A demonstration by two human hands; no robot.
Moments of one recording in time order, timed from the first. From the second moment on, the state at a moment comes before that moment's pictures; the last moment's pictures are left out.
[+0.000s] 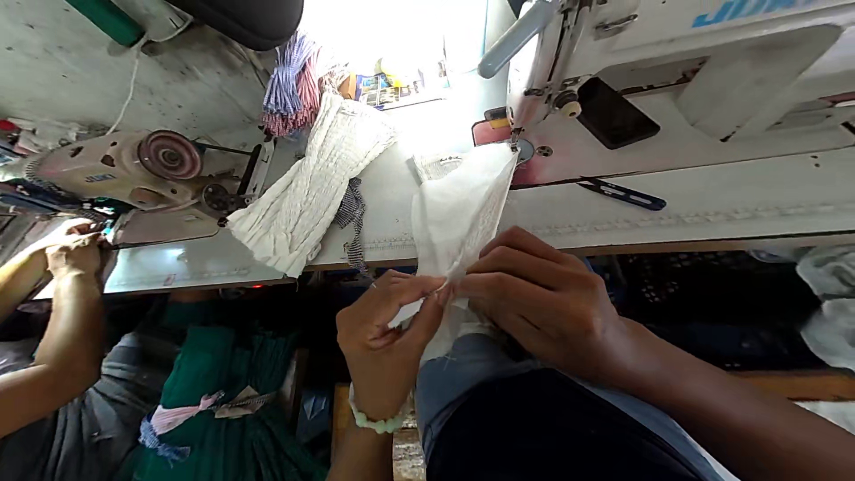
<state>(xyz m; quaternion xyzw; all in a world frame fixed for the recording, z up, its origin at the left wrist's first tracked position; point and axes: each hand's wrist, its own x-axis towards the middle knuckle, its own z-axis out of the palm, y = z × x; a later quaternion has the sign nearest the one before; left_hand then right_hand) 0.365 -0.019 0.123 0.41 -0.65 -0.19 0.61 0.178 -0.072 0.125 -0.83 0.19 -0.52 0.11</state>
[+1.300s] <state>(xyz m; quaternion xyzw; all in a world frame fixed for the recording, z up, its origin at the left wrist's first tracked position) 0.276 -0.179 0.055 0.32 -0.91 -0.15 0.22 0.099 0.004 -0.019 -0.87 0.28 -0.40 0.09</state>
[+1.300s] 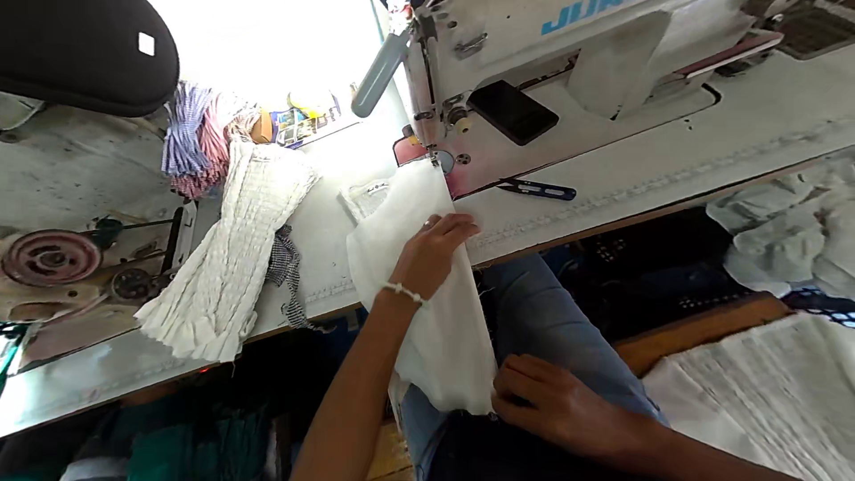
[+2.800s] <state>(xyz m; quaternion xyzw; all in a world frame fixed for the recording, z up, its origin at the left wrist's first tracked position) 0.341 -0.216 0.040 0.49 -0.84 -0.13 0.17 0.088 0.001 -0.006 -0.88 0.20 -0.40 0.15</state>
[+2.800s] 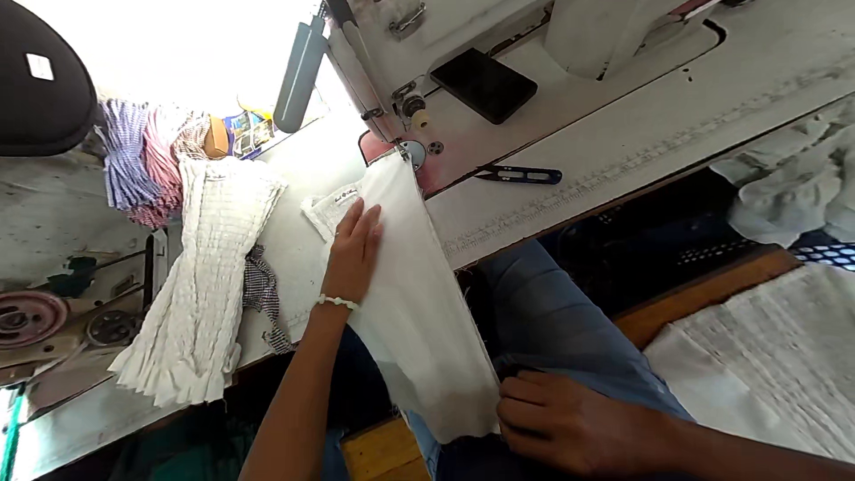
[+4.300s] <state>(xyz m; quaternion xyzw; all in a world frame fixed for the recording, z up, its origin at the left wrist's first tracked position) 0.241 -0.192 0.054 0.61 -0.75 -0.12 0.21 0.106 -0.007 -0.016 -0.87 0.20 -0.41 0.19</state>
